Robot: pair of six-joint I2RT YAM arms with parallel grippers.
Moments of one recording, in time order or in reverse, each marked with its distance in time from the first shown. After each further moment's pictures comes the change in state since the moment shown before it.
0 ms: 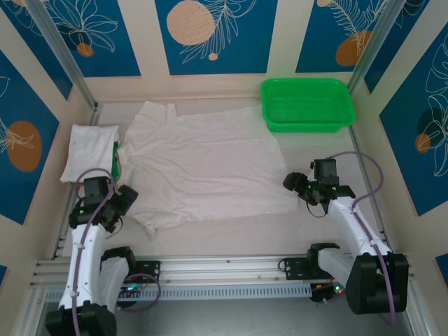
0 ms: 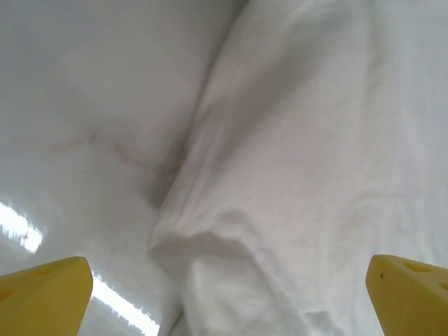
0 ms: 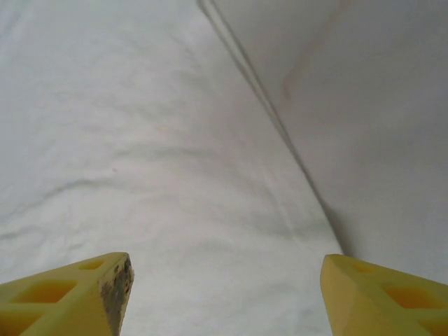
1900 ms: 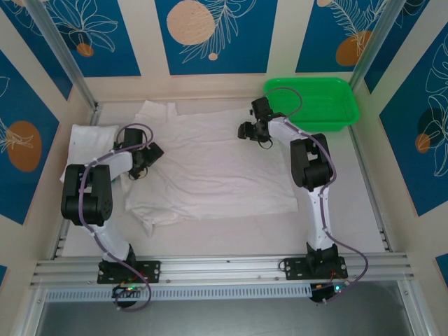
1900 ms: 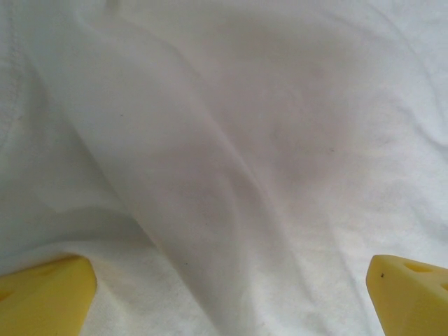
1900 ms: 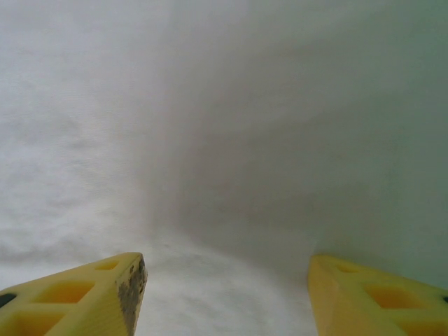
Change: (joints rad) left arm -0.225 1.044 0.380 0.650 -0.034 -0.016; right arm 0.254 1.296 1.220 -0.008 0.098 -0.190
